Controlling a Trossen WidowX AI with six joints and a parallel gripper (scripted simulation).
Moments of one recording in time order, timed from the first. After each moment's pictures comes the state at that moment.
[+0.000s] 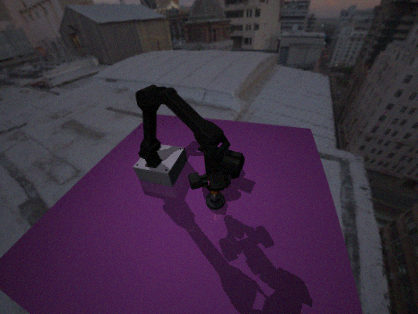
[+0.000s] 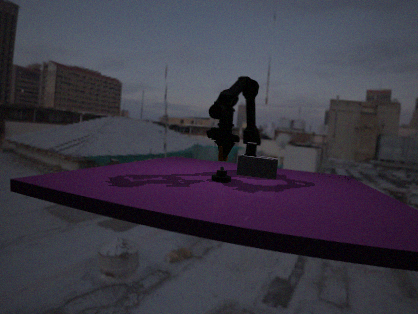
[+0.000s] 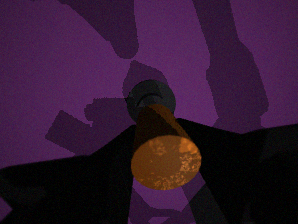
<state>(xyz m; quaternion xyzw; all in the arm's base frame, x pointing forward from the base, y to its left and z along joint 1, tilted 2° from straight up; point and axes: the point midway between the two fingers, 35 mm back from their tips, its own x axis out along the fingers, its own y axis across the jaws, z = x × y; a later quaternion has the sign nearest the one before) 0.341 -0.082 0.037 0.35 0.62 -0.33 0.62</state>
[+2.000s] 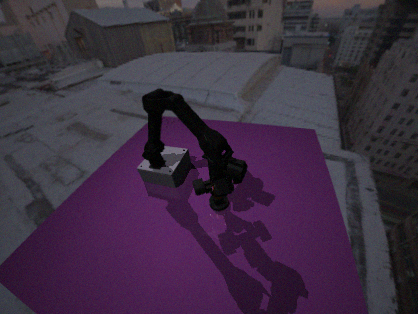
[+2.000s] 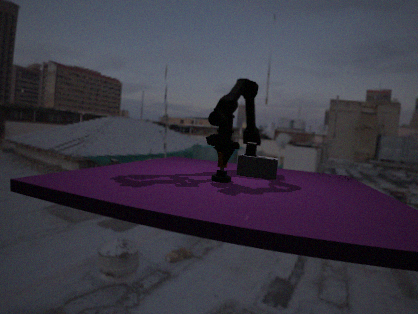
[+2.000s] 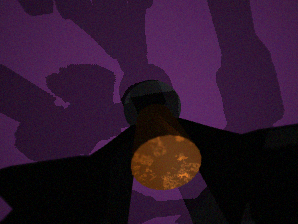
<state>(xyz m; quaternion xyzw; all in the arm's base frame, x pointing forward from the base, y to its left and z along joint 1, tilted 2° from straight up) 0.341 -0.081 0.010 0.34 0.62 -0.33 0.63</state>
